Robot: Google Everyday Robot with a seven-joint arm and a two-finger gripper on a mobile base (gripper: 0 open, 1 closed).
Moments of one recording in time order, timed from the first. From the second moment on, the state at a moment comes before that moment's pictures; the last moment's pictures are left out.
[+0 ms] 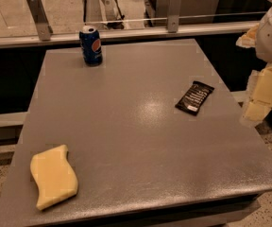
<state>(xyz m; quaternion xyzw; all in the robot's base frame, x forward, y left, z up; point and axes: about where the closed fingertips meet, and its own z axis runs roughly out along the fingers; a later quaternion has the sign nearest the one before) 0.438 -0.217 0.976 -0.60 0.78 -0.03 0.16</state>
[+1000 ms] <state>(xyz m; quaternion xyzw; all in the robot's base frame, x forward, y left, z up) 0.433 -0.125 0.936 -0.72 0.66 0.06 0.19</state>
